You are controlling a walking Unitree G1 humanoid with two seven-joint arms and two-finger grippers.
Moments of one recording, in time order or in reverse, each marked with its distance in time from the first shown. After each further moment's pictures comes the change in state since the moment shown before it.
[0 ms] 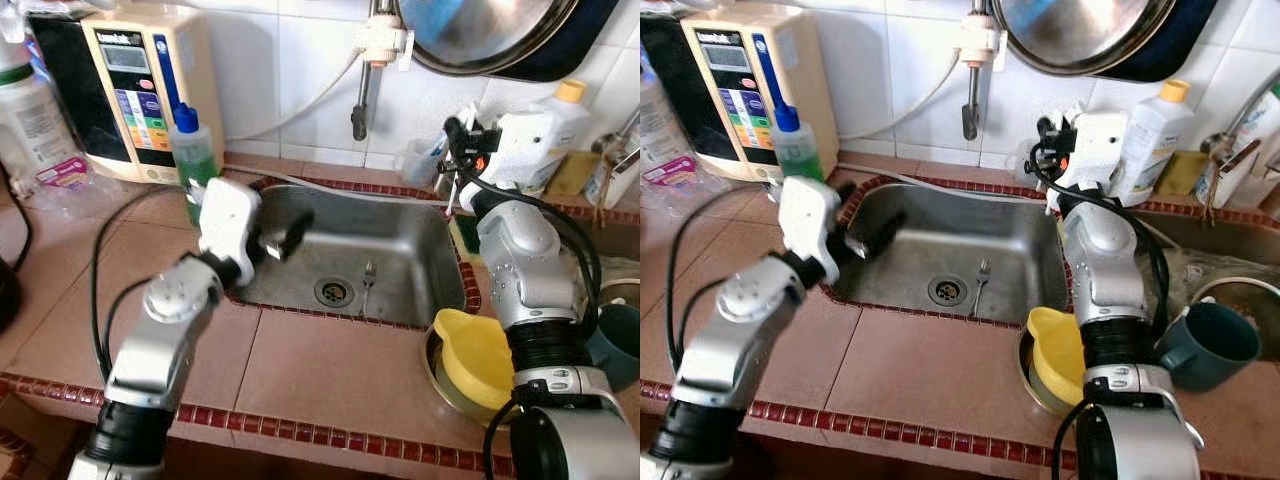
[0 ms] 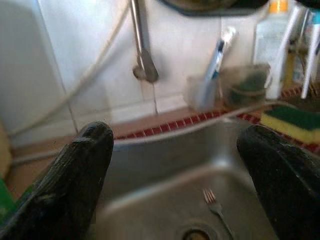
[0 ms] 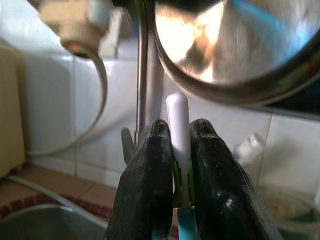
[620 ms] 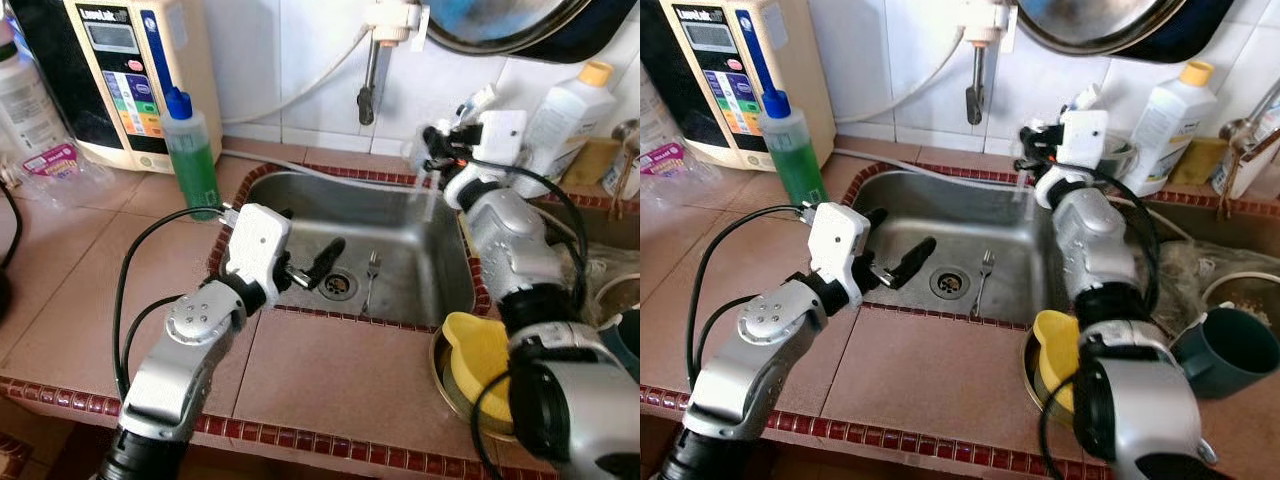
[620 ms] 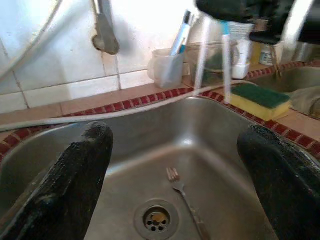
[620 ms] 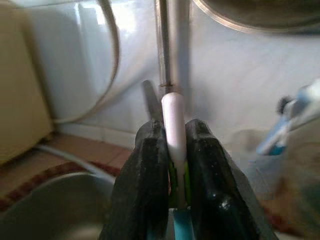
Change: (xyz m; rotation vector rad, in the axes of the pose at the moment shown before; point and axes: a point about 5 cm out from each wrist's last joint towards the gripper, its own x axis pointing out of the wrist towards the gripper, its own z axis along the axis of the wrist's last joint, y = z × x) left arm -0.005 -0.040 0.000 -0.051 0.031 -0.106; right arm 0.022 0.008 -0.016 0.155 0.117 0.106
